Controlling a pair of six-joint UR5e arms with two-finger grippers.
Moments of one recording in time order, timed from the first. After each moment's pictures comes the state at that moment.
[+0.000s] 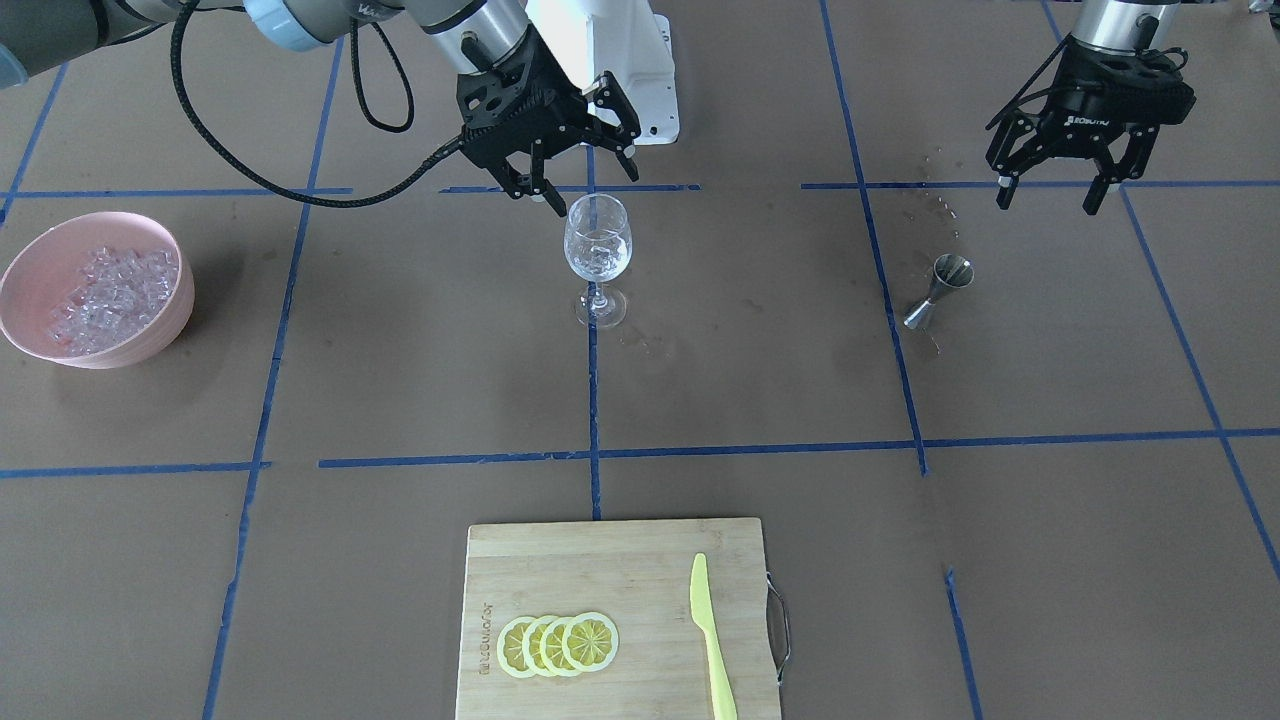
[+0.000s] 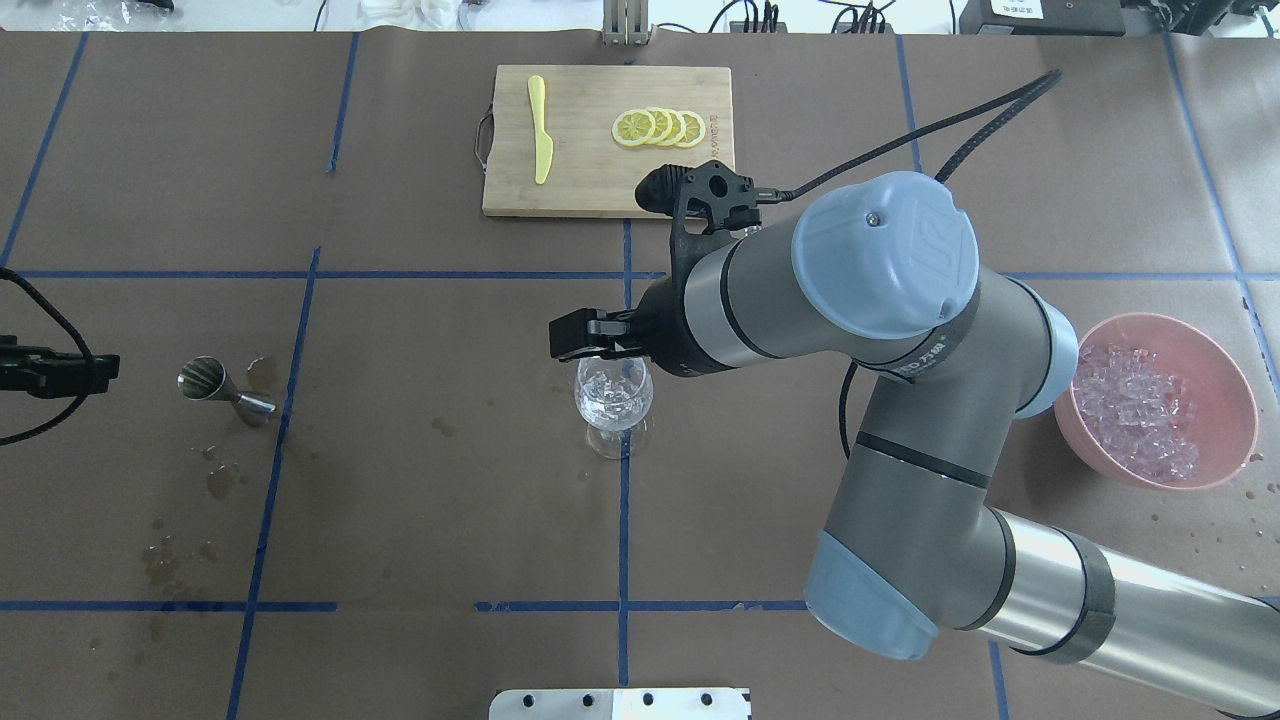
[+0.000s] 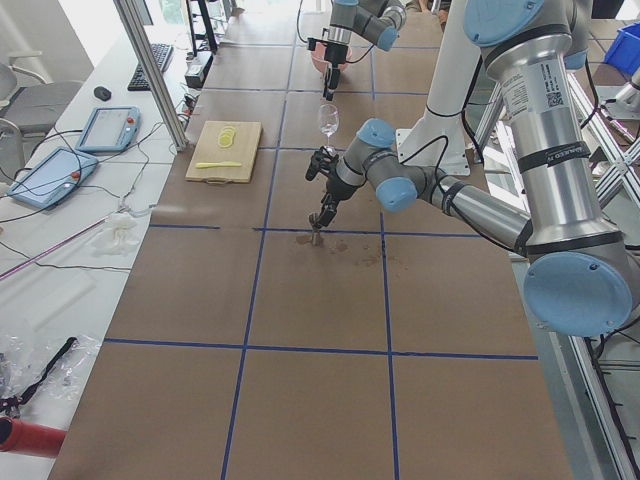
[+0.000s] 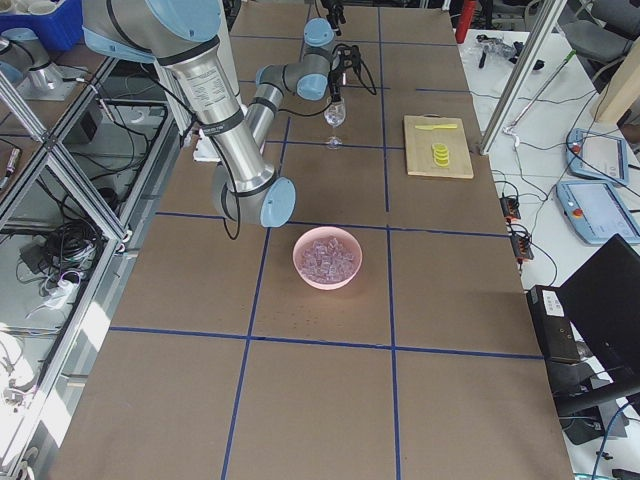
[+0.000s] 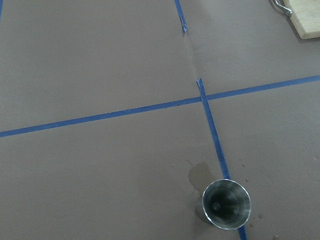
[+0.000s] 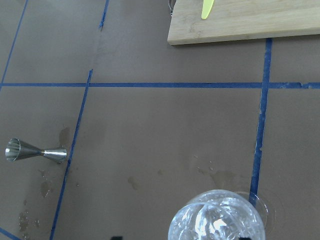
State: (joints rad) left arm -0.78 -1.29 -2.26 -2.02 -1.70 -0.84; right arm 0.52 -0.93 1.94 -1.31 1.87 1.25
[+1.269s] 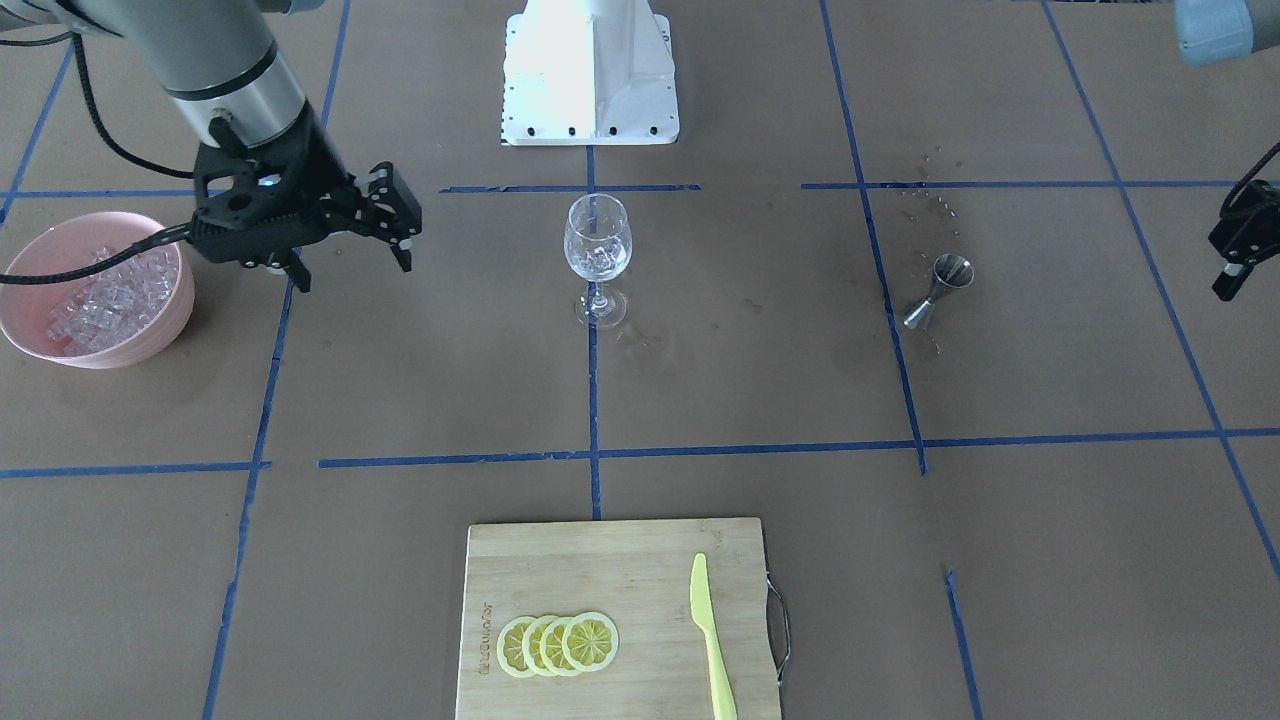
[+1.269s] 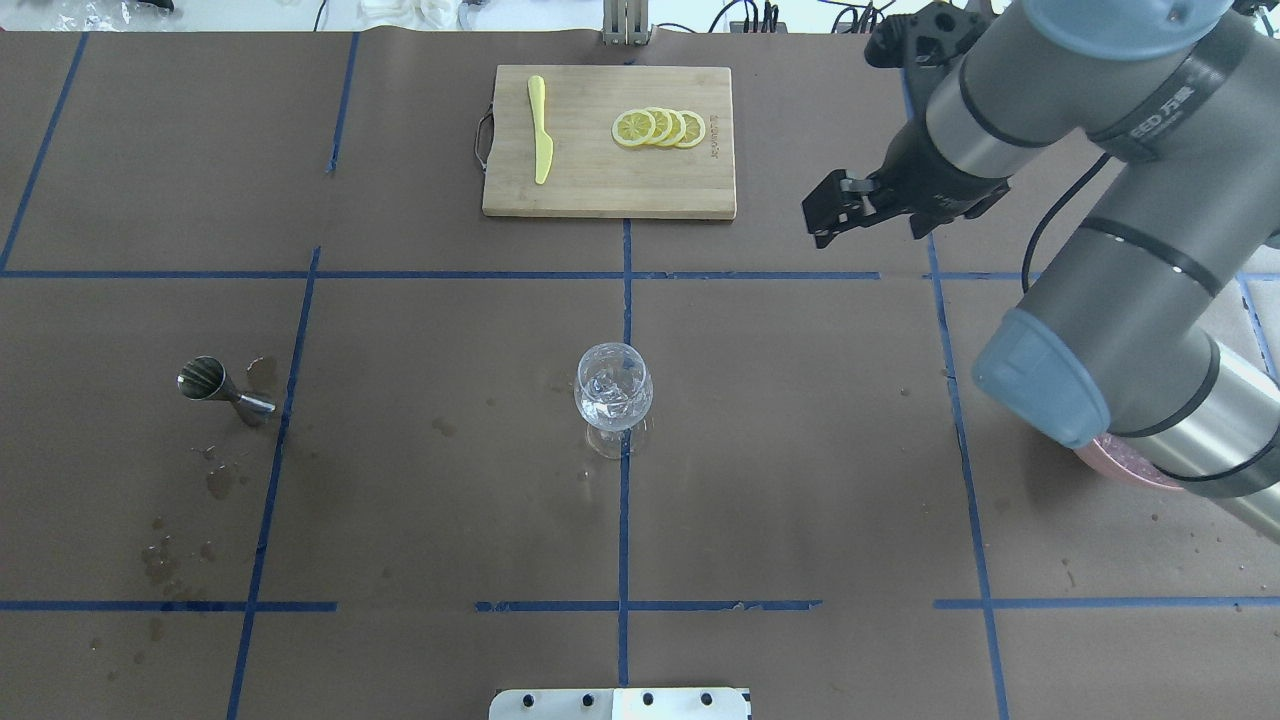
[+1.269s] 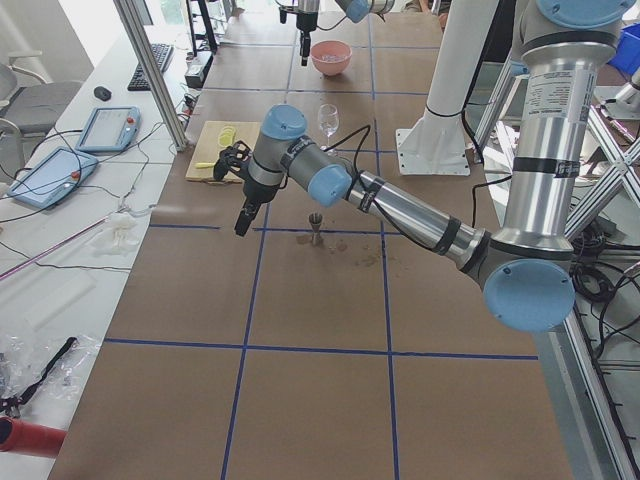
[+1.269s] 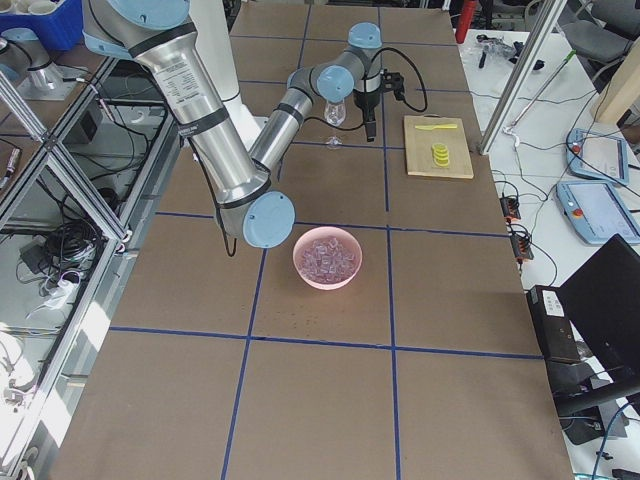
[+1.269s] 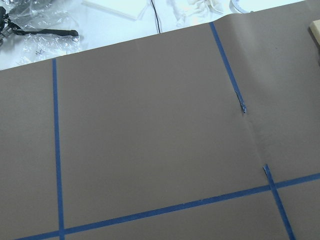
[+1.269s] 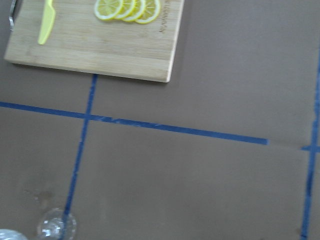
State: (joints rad) left arm -1.36 -1.65 -1.93 -1.79 -2.13 -0.36; right arm 0.88 -1.05 1.99 -1.80 2.08 0.77
